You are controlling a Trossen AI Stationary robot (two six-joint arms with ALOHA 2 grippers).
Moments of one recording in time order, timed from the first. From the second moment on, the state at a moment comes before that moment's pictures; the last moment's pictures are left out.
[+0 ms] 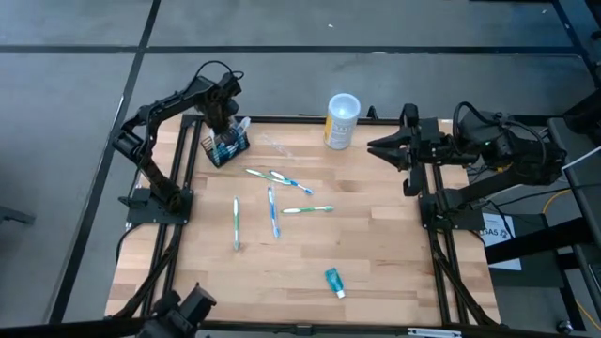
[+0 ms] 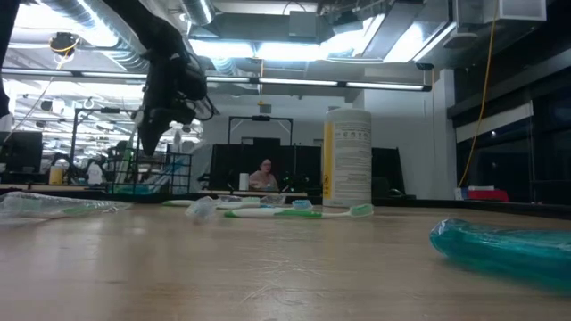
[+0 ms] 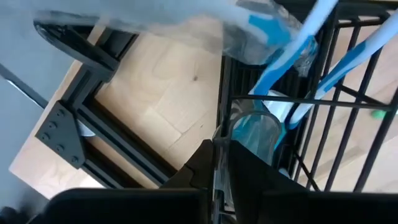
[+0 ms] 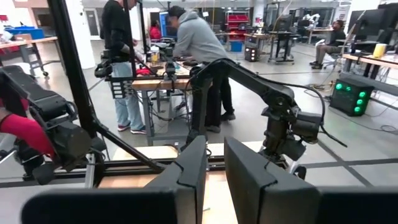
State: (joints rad) left arm 1.00 1.64 1.27 -1.15 -0.15 0.22; right arm 0.17 1.04 1.44 -0.45 0.20 0.03
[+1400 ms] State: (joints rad) left arm 1.10 1.69 1.27 -1.06 -0.18 0.24; right arm 0.20 1.04 1.44 -0.44 0.29 0.05
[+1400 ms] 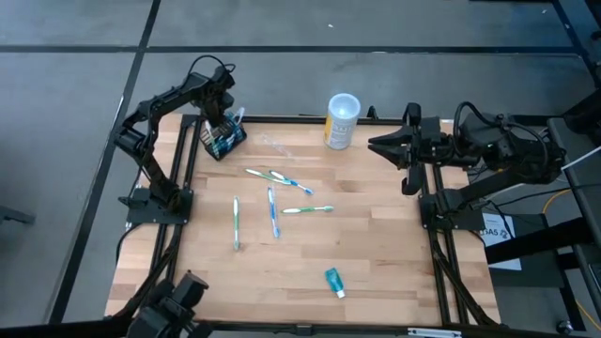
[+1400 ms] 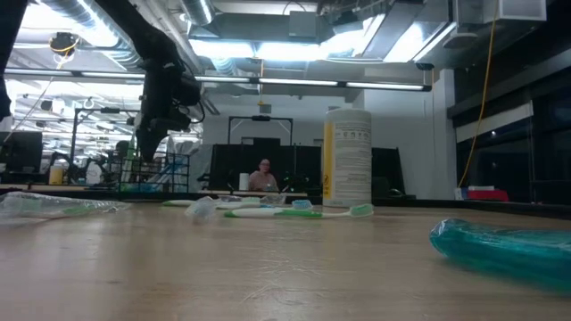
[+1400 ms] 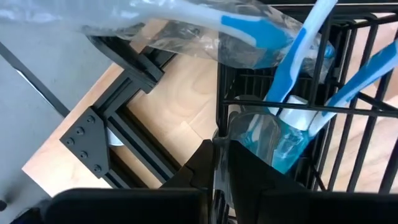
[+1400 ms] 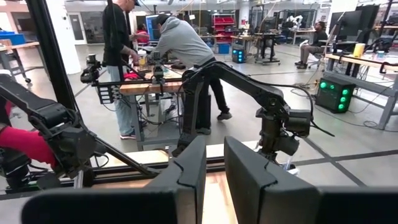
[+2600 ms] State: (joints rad) left arm 1.11 1.64 1.27 -1.05 -0.18 0.26; right arm 0.21 1.04 1.44 -0.44 0.32 0.04
